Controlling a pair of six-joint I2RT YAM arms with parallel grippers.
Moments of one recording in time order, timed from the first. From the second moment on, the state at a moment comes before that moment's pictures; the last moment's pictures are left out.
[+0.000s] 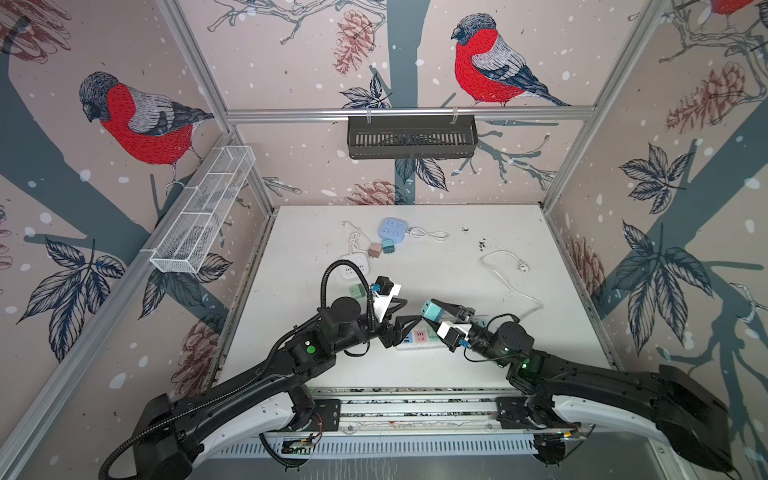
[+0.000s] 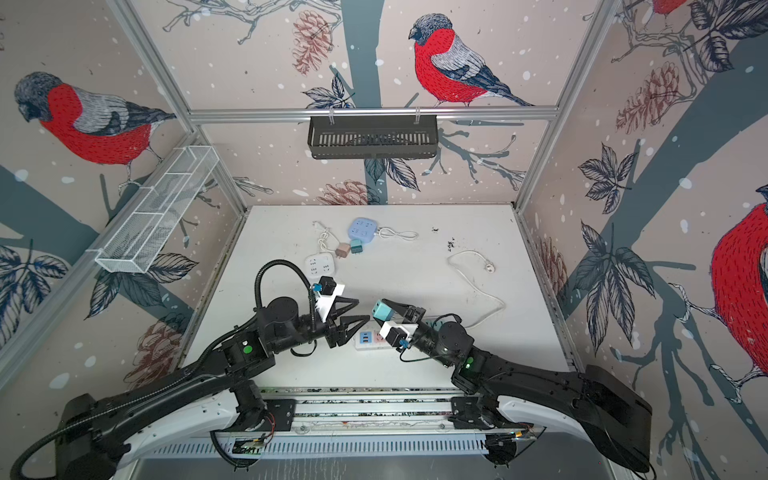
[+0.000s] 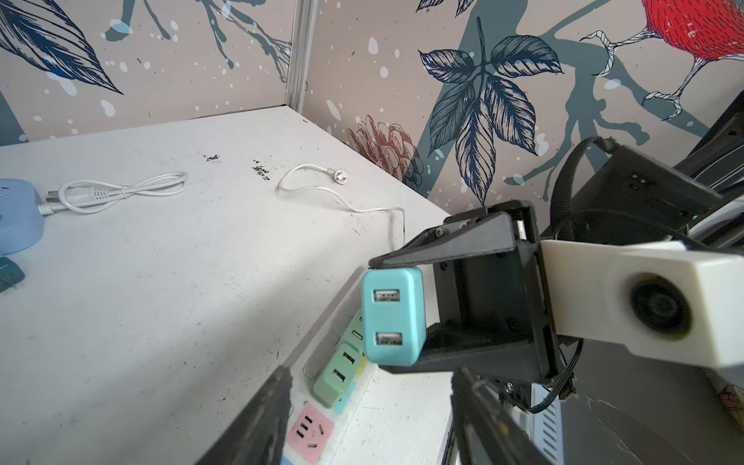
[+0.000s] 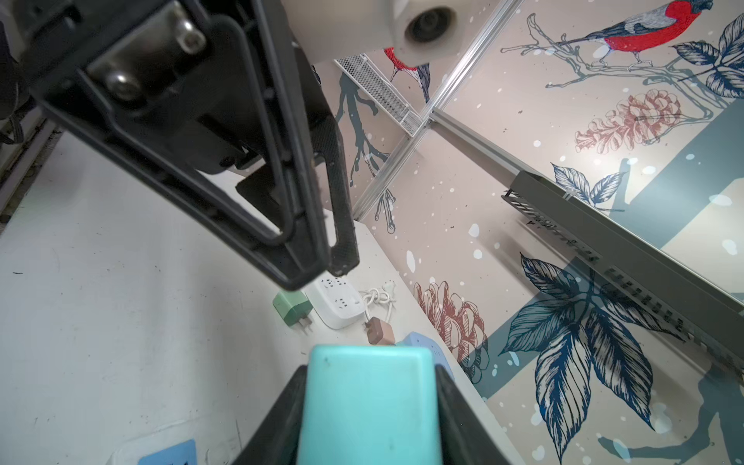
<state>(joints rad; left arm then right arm) -0.93 0.85 0.55 0.08 0.21 -0.28 1.03 0.95 0.22 0.81 -0.02 -0.66</state>
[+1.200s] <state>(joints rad) -0.94 0.98 0.62 0.06 0.25 -0.24 1.07 1.10 0.28 0.89 -0.06 -0.79</state>
